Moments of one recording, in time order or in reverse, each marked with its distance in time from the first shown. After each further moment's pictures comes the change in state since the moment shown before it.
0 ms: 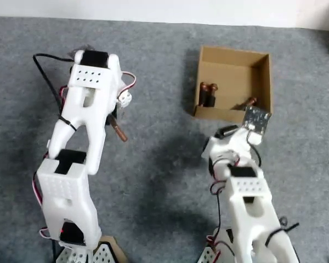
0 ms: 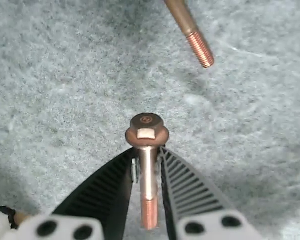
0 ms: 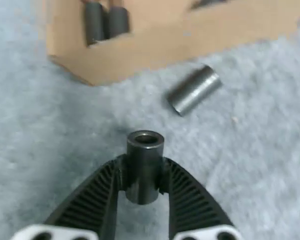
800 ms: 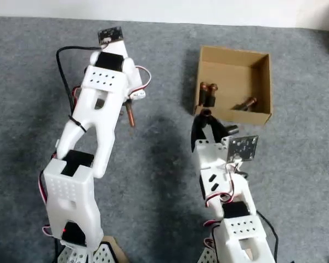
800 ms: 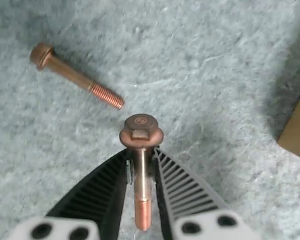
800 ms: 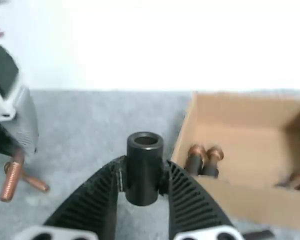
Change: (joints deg) left arm 5.0 -0.2 0.1 -14.8 -17.3; right arm -7.3 -29.7 23.2 -33.8 17.1
